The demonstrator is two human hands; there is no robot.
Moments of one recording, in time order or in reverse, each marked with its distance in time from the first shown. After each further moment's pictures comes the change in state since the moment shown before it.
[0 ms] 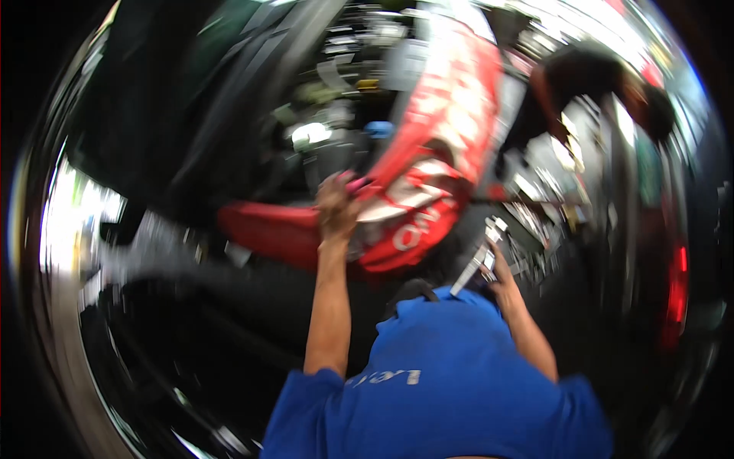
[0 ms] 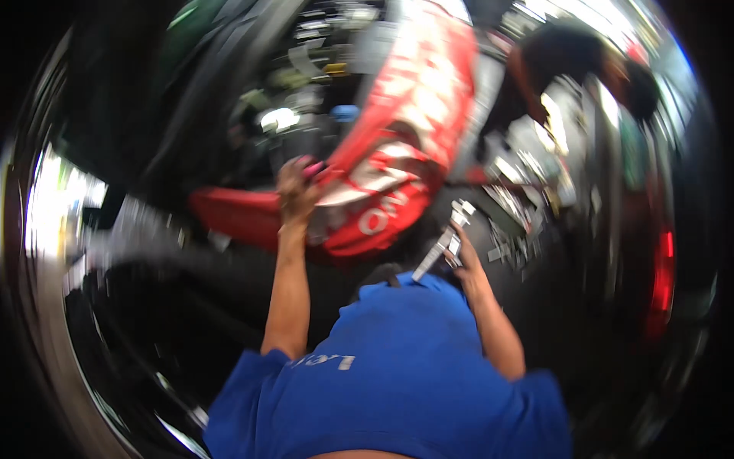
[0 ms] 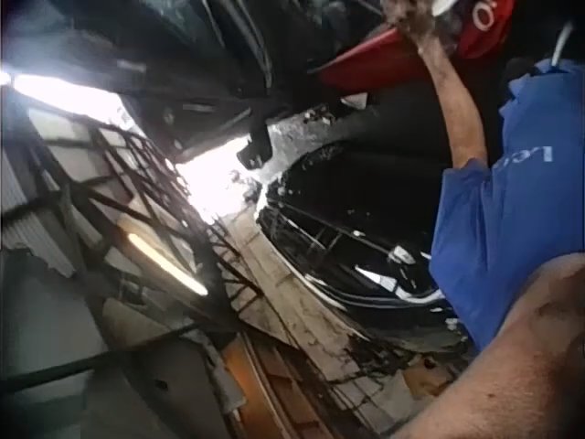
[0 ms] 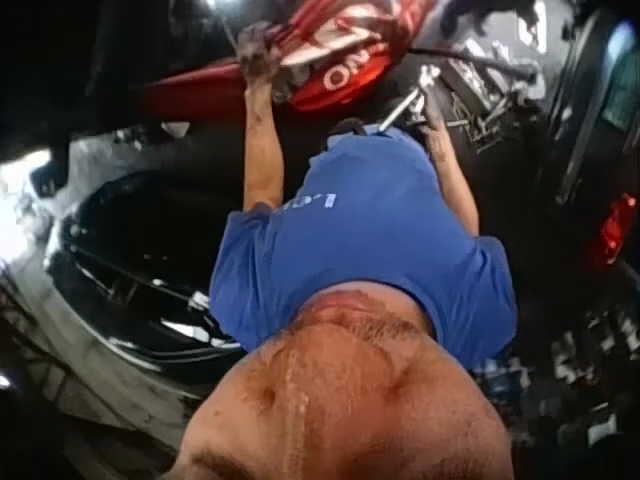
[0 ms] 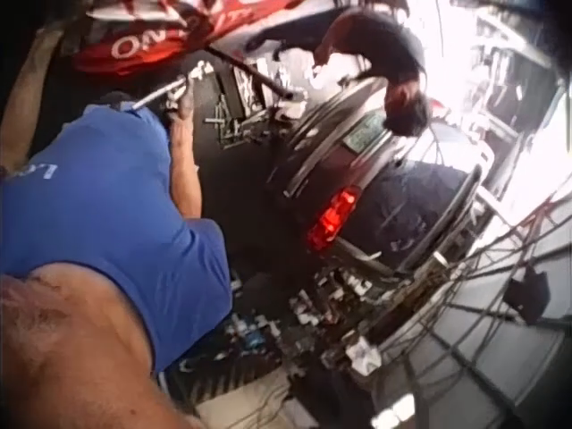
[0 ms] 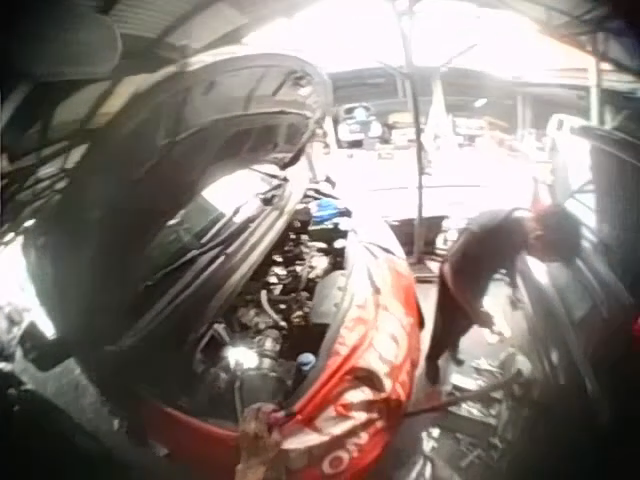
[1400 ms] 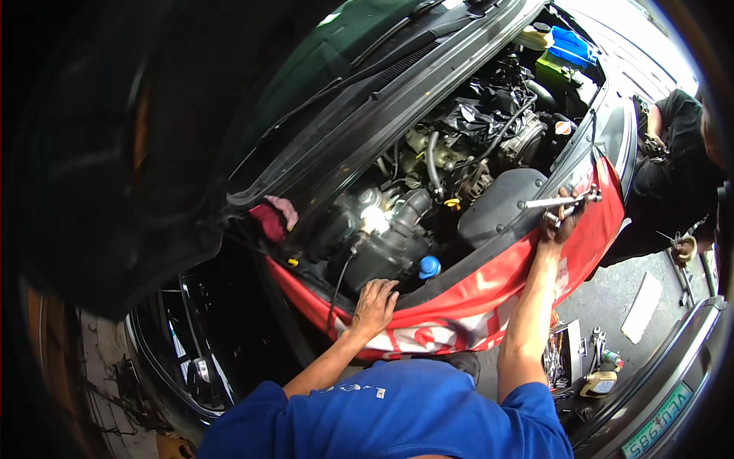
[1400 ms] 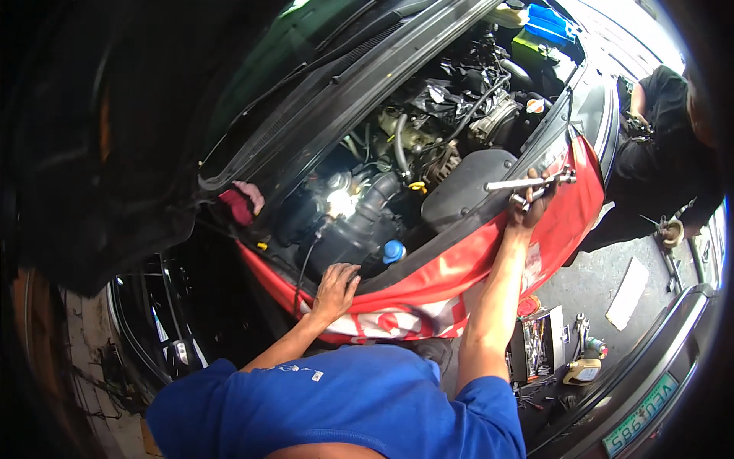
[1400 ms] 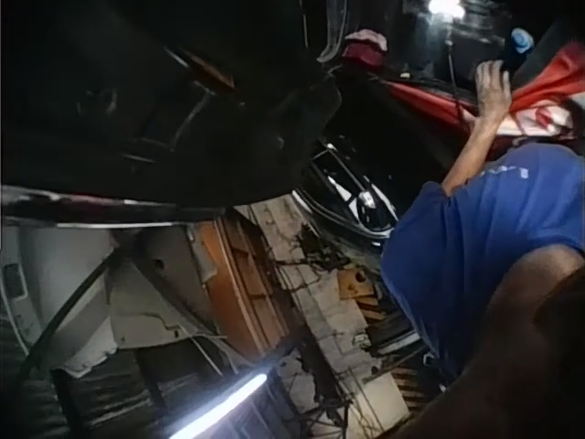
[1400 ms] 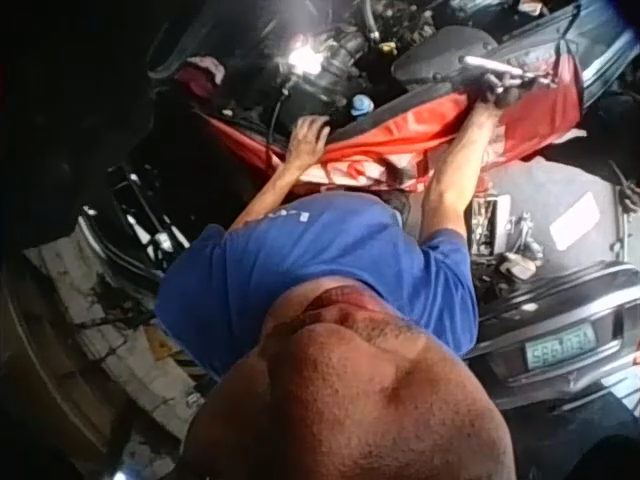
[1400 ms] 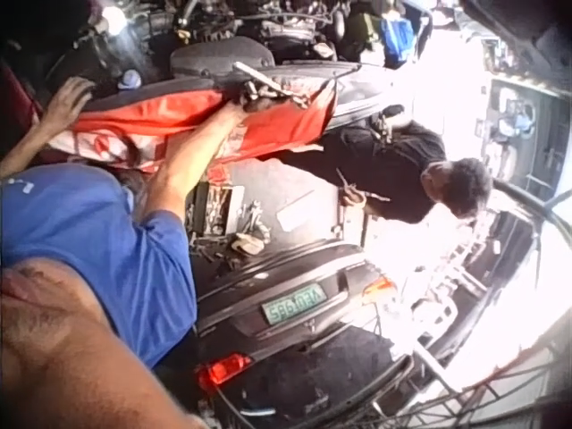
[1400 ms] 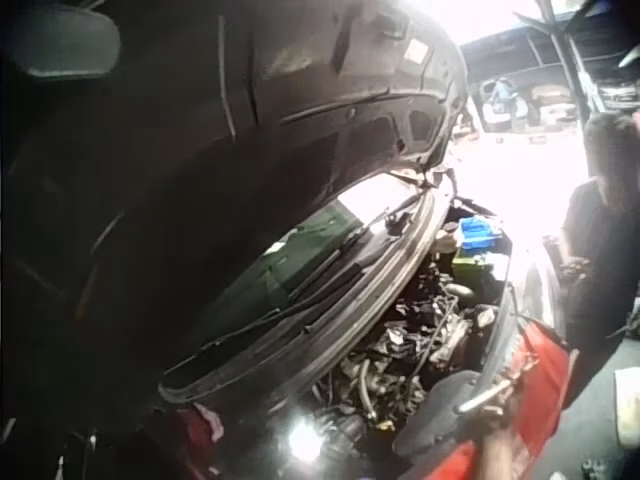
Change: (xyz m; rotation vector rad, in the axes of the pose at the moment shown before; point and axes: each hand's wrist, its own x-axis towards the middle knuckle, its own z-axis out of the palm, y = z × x) left_hand 0.096 0.030 0.069 0.192 -0.377 -0.594; right_hand 0.387 -0.334 0.338 0.679 -1.207 -0.145
